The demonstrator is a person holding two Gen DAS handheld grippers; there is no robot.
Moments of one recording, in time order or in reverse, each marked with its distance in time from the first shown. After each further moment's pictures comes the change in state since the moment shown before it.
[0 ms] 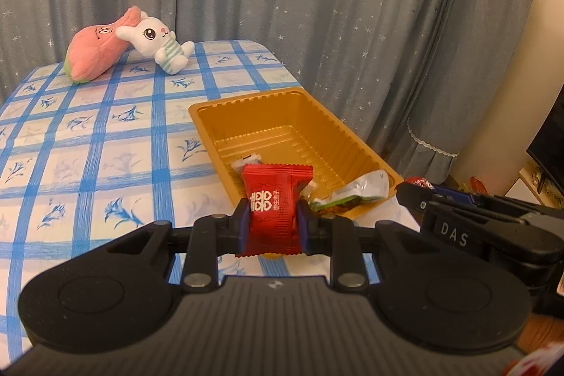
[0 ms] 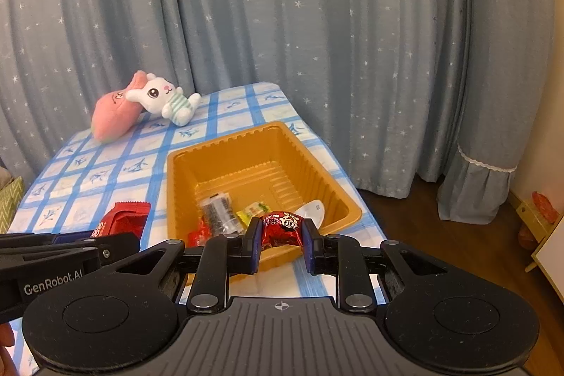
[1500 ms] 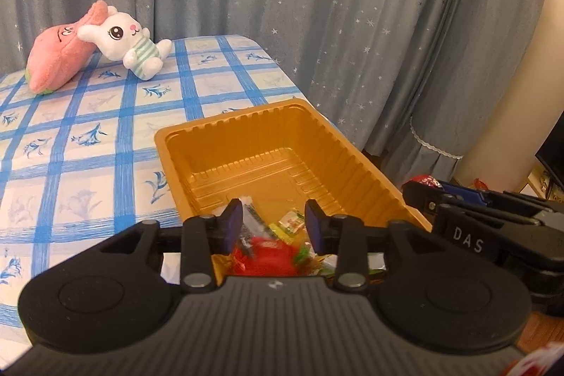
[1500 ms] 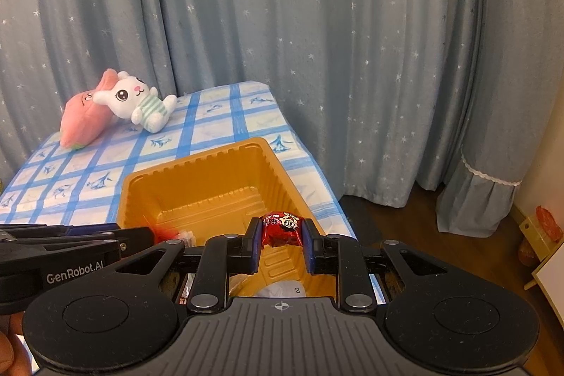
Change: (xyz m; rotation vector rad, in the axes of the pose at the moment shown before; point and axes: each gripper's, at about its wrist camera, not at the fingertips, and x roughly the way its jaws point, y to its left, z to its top) left arm 0.098 0.003 0.048 0.008 0.029 -0.021; right arm 0.091 -0.027 0.044 -0.027 0.020 -0.017
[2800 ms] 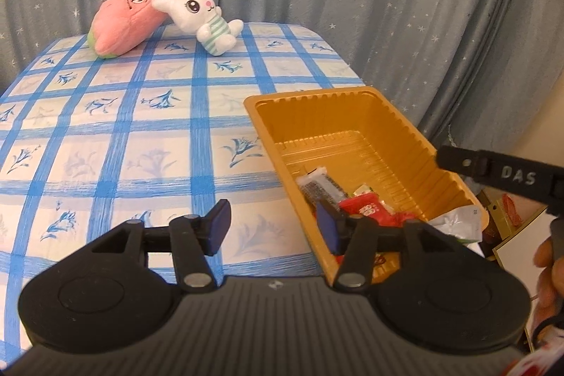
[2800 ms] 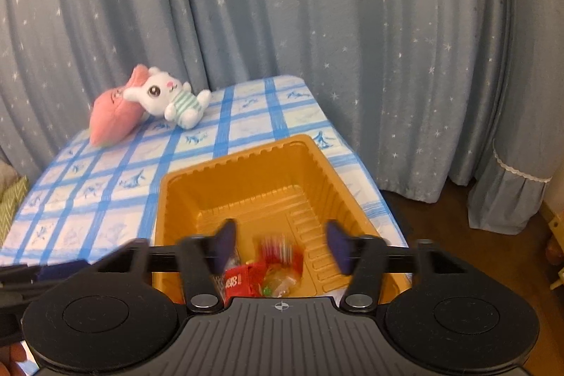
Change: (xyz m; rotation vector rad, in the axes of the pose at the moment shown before) left arm -0.027 0.060 -0.030 -0.108 0.023 0.117; right arm 0.013 0.022 0.006 0.018 0.018 0.096
